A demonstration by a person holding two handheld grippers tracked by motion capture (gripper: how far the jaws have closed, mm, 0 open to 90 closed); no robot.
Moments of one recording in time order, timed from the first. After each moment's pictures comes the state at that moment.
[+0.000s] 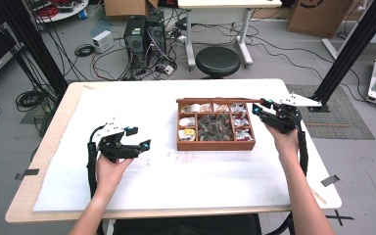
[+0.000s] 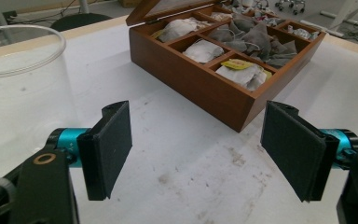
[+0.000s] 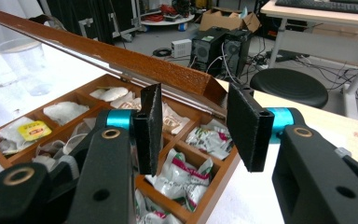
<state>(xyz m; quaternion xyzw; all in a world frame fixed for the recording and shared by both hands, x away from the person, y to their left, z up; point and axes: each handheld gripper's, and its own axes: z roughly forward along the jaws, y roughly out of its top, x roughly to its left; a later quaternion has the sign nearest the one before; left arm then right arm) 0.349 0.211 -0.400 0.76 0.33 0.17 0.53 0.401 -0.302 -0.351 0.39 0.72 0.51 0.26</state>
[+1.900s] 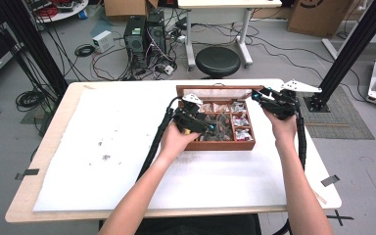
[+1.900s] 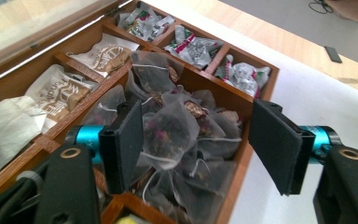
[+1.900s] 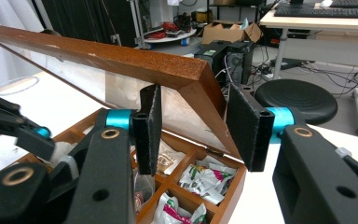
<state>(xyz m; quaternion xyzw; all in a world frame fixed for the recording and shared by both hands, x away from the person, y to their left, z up) 0.443 0.018 -0.374 0.84 0.27 0.04 0.47 0.435 -0.303 -0.337 0.40 0.70 0.54 0.25</state>
